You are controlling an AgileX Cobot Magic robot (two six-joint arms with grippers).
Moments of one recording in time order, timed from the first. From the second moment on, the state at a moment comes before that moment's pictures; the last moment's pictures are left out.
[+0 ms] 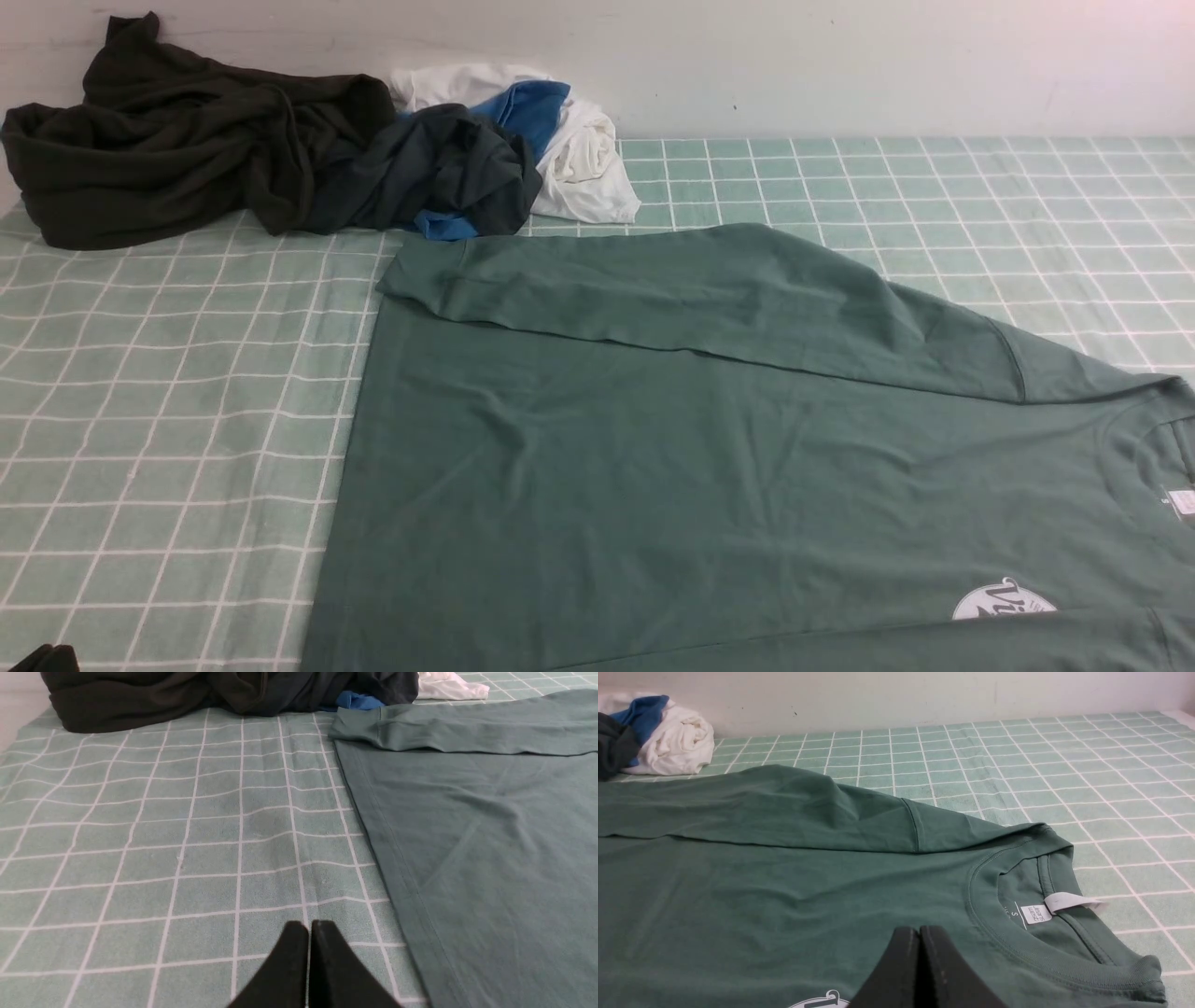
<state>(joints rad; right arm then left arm) -0.04 -0.01 0.02 -0.02 0.35 0.13 -0.04 -0.02 0.02 -0.09 0.34 0.09</state>
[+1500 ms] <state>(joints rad) -0.03 0.58 -0.56 0.31 0.74 -0.19 -0.04 0.65 -0.65 -0.17 0.93 0.30</state>
